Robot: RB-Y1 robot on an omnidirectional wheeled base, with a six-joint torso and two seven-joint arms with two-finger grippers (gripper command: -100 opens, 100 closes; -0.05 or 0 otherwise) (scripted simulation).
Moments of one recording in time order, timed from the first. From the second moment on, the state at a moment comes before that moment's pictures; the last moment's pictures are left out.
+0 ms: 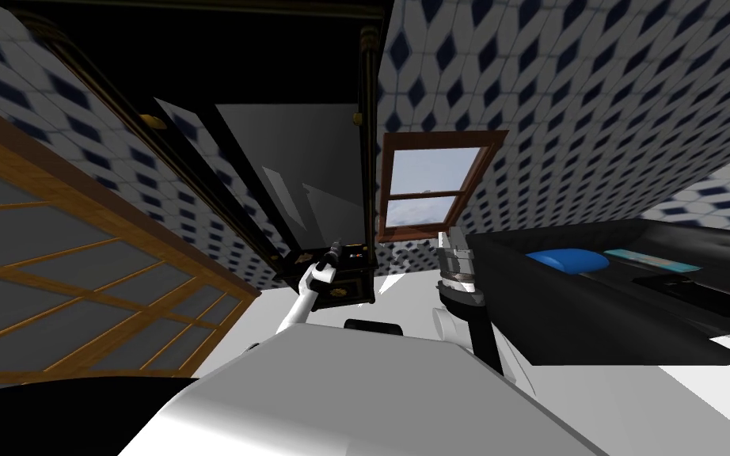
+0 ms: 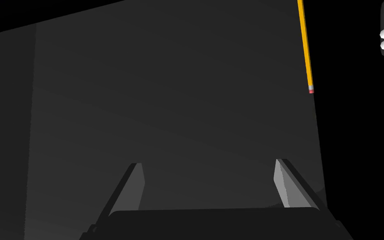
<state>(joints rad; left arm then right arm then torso) -0.09 0.20 -0.05 -1.65 -0.06 0.33 0.08 0.46 -0.02 0.03 -2.28 0.12 -0.55 0.15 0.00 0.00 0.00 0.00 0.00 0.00</state>
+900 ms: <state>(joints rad) -0.27 0.20 -0.04 -1.43 -0.06 0.56 0.11 0.46 -0.02 0.03 -2.28 0.12 -0.55 0.15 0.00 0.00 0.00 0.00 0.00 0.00</state>
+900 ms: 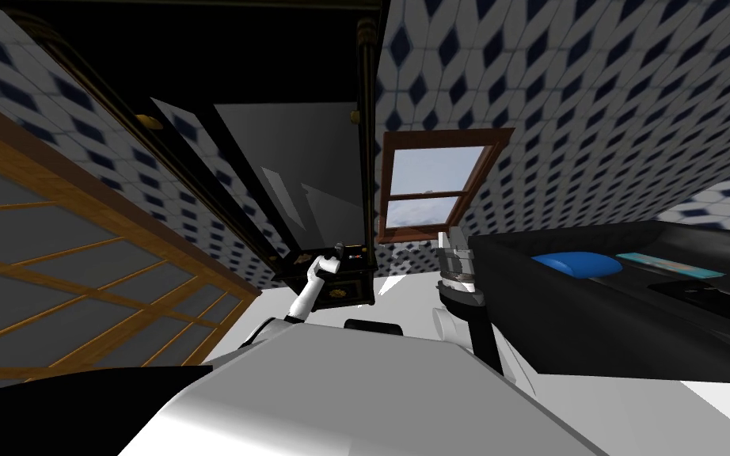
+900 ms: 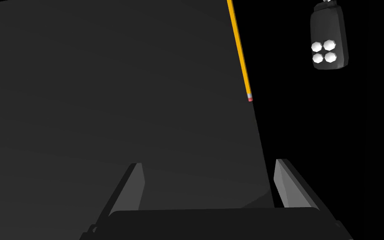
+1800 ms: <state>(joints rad) -0.44 0.18 -0.04 -1.21 -0.05 0.76 0.13 0.46 -0.02 0.03 -2.28 0.12 -0.55 0.15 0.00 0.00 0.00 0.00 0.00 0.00</state>
